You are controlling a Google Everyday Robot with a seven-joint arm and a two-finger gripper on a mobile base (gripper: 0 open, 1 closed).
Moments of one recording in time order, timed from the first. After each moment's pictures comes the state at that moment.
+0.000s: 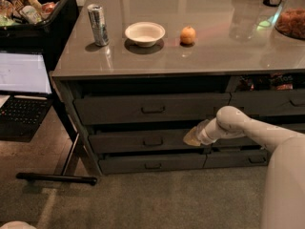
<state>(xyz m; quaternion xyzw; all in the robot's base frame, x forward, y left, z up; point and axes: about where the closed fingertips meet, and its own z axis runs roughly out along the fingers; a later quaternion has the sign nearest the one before) 0.663 -0.178 0.461 -0.56 0.77 0.13 0.28</state>
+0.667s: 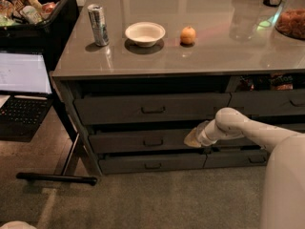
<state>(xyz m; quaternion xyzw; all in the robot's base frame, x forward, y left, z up) 0.662 -0.183 0.456 -0.57 0.77 0.11 0.28</state>
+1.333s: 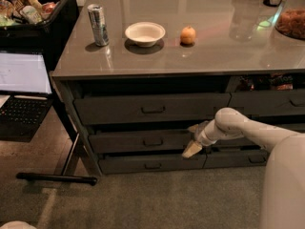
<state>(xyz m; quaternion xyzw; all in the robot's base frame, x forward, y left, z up) 0.662 -0.181 0.454 -0.57 0.77 0.11 0.28</state>
